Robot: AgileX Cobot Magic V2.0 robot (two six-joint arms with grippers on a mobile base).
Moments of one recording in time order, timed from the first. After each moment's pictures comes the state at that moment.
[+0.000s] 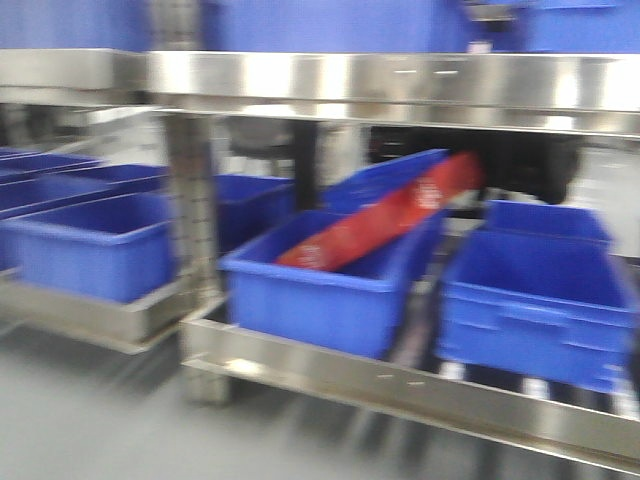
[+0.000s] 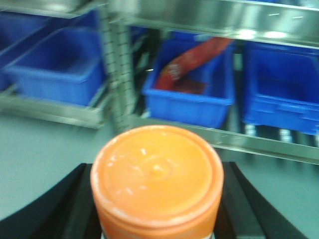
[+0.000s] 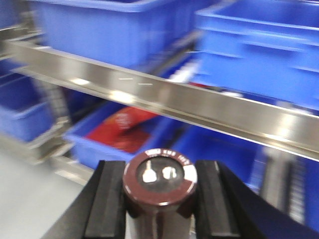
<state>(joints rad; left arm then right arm) -0.04 0.80 -1.14 -0.01 0.91 0.02 0.12 0.84 -1.12 0.11 0.67 -0.03</state>
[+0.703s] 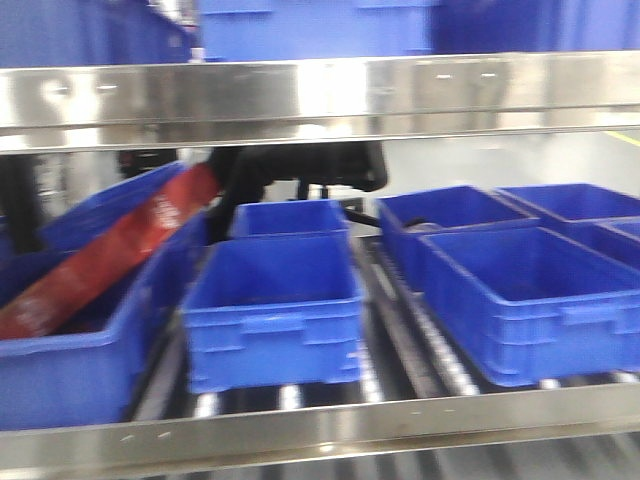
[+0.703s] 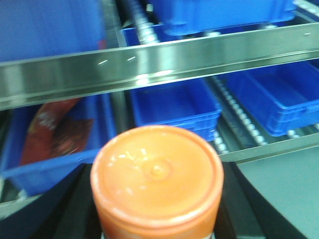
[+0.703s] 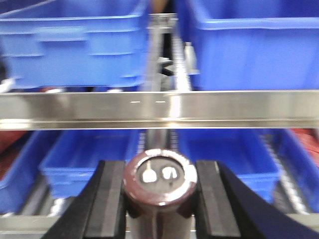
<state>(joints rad) -0.04 0.80 -1.14 -0.01 0.91 0.02 0.12 0.84 -1.12 0.11 0.67 -0.03</state>
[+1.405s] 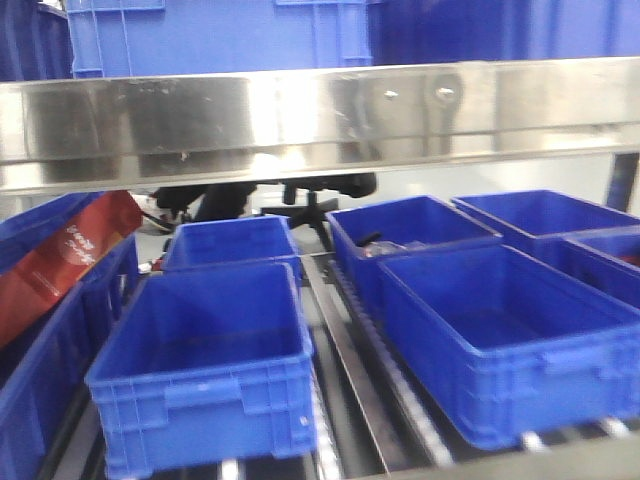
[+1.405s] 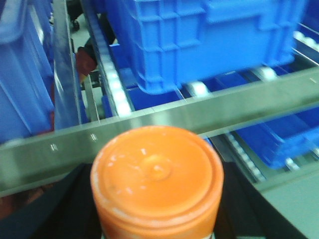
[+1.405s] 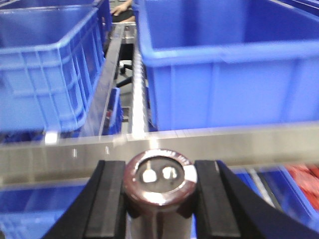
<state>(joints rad) -0.04 0.80 -1.14 -0.01 0.91 0.02 0.12 0.84 -1.12 0.11 0.67 -0.03</state>
